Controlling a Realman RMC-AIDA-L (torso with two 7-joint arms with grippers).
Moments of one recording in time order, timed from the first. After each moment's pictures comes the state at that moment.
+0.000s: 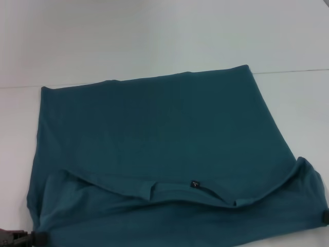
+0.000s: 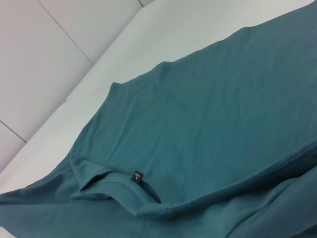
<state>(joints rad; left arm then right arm) -0.36 -2.08 0.38 0.90 2.41 1.82 -1.79 0.17 2.06 -0.34 -0.85 -2.19 -1.75 1.70</state>
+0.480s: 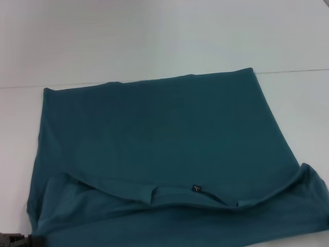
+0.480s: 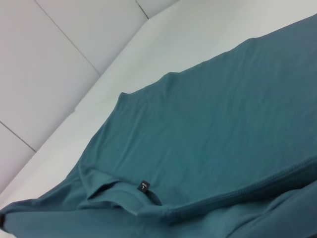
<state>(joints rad) -0.36 -2.07 0.37 0.90 2.42 1.84 -1.79 0.16 2.06 -0.29 -0.85 -2.19 -1.80 1.68</state>
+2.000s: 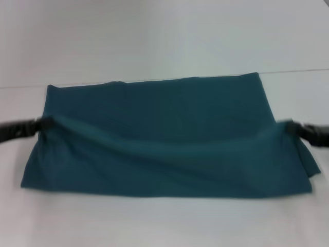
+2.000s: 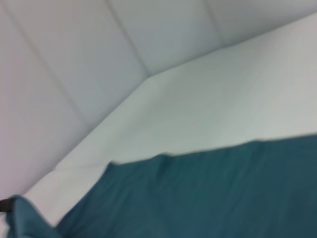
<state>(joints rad) -0.63 -2.02 0.32 0.65 2.24 1.32 -1.82 0.49 2.07 -0.22 -0.72 -2.18 -1.49 1.67</state>
